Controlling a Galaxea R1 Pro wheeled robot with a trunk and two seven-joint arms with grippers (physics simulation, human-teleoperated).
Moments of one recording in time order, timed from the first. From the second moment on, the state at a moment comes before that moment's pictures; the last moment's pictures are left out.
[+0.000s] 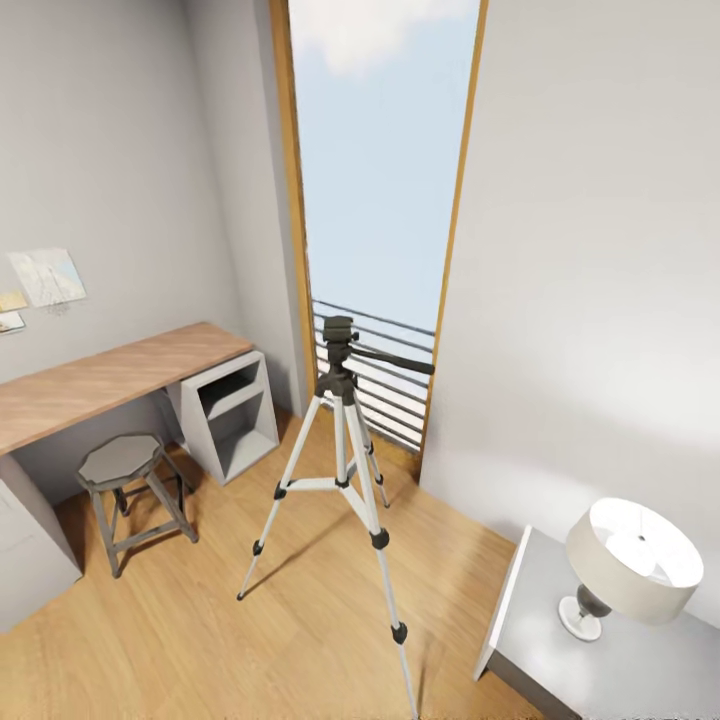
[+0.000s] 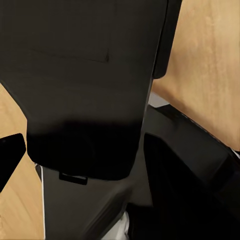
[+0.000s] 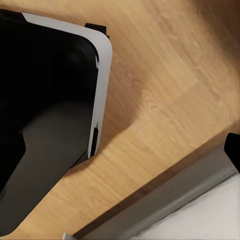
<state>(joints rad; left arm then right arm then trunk) -0.25 0.00 -0.16 0.00 0.77 -0.02 0.08 -0.17 -0.18 -0.08 0.03 0.24 -0.08 0.16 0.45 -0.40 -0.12</state>
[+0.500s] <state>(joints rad) -0.25 0.00 -0.16 0.00 0.77 -0.03 0.08 -0.17 -0.18 -0.08 0.03 0.24 -0.08 0.16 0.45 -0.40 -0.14</state>
